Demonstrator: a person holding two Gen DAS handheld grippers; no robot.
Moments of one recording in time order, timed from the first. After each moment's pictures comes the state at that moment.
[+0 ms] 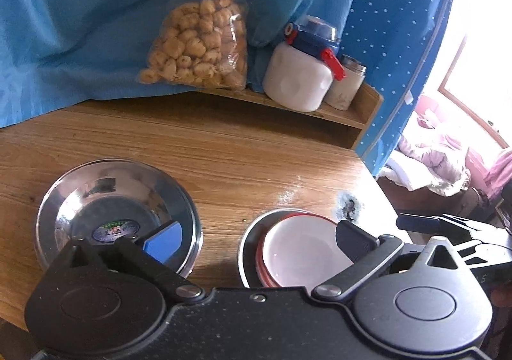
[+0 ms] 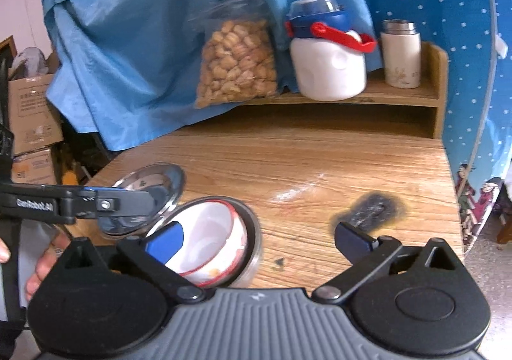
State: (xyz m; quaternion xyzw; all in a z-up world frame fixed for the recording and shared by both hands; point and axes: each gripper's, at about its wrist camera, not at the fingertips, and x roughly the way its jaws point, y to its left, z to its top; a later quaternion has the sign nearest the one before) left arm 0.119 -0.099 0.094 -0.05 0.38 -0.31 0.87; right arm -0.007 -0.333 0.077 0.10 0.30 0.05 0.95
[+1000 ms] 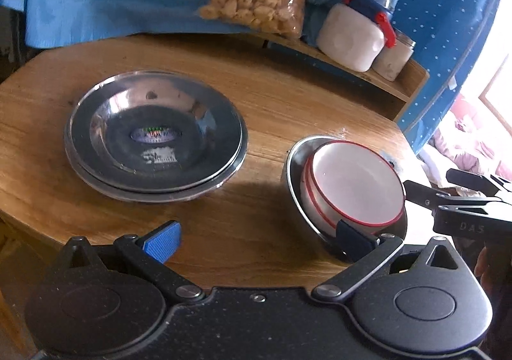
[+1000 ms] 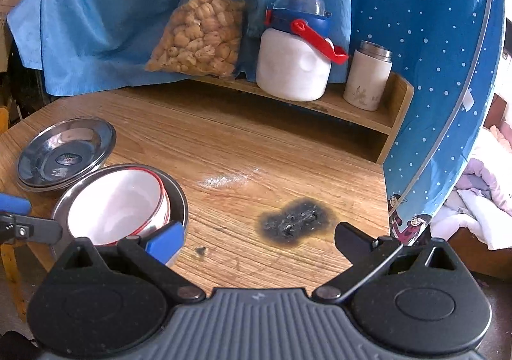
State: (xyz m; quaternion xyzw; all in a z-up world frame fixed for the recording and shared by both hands) left arm 0.088 -0.083 0.050 -0.08 0.44 -0.23 0.87; right arm 0.005 -0.315 0.061 -0.05 0.32 -0.06 0.94
